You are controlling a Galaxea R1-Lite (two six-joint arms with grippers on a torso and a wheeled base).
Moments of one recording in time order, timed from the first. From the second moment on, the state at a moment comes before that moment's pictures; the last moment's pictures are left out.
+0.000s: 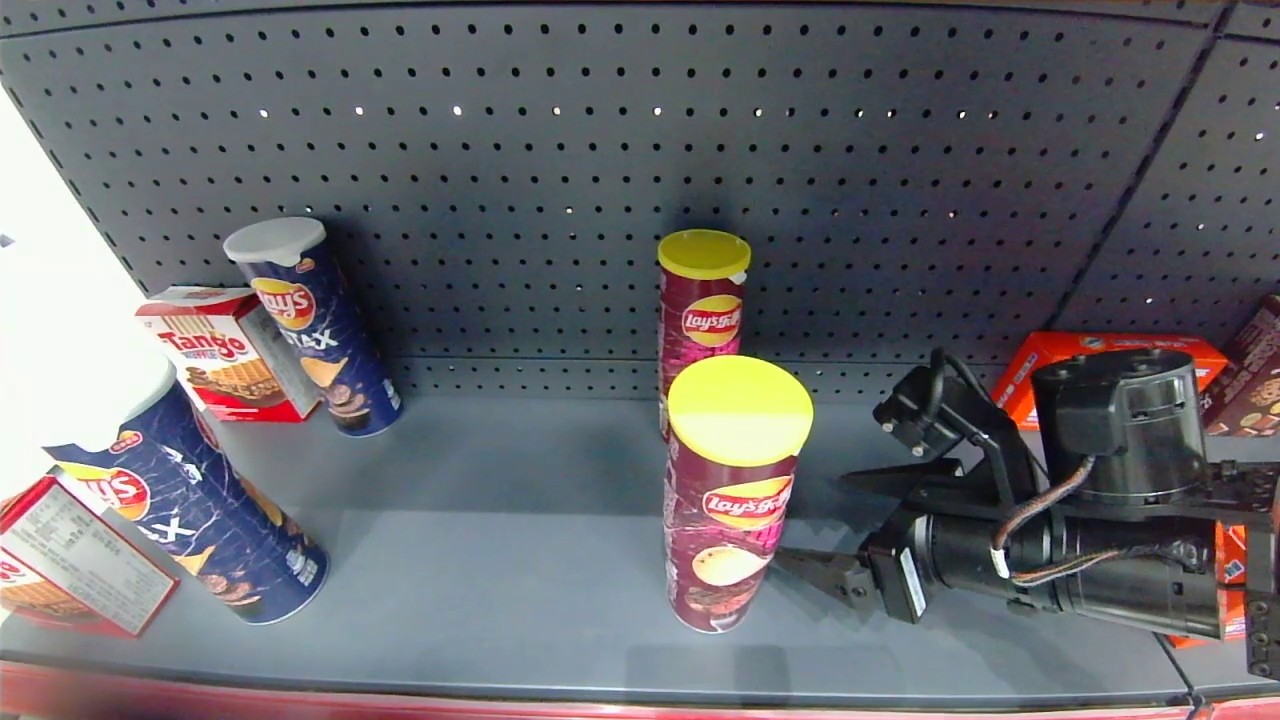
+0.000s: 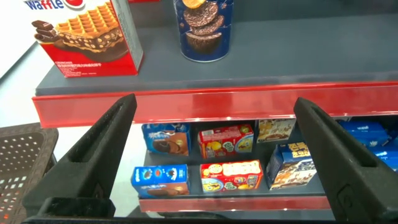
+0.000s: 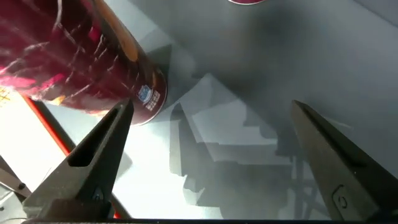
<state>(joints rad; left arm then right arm) 0.00 0.00 0.00 0.01 -0.02 0.05 0.65 1.55 -0.75 -0.37 0.09 -0.11</state>
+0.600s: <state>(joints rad) 0.00 0.00 0.00 0.01 -0.02 0.05 0.70 1.56 -0.74 -0.37 0.08 -0.11</state>
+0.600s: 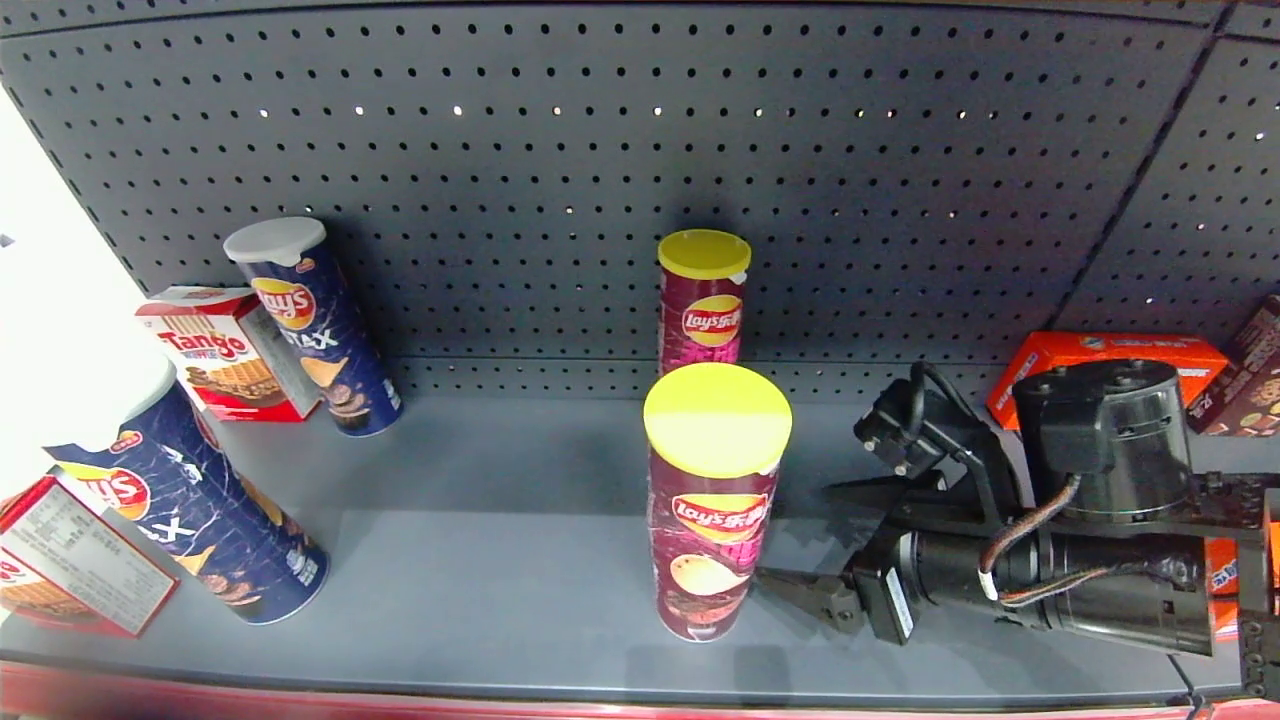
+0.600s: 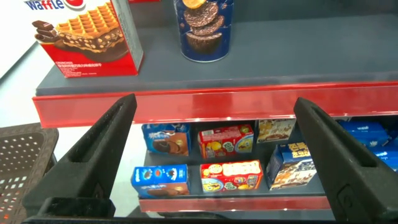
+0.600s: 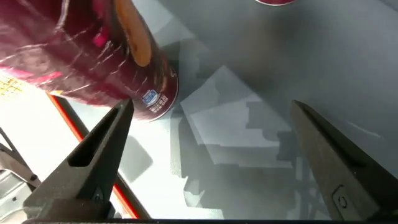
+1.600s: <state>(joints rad) 0.00 0.00 0.00 0.01 -0.02 0.05 0.20 0.98 -0.51 -0.39 0.07 -0.08</state>
